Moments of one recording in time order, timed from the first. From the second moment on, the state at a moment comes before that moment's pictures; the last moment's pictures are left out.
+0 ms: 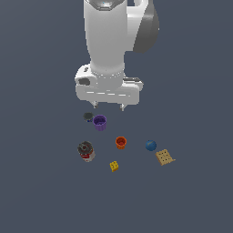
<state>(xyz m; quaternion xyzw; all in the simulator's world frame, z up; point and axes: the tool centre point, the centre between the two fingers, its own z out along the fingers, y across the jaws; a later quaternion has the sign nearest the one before) 0.004 -0.028 0.288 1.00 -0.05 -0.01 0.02</state>
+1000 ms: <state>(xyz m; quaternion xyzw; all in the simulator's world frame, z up) 0.030 0.015 0.122 0.97 -0.24 0.00 0.00</state>
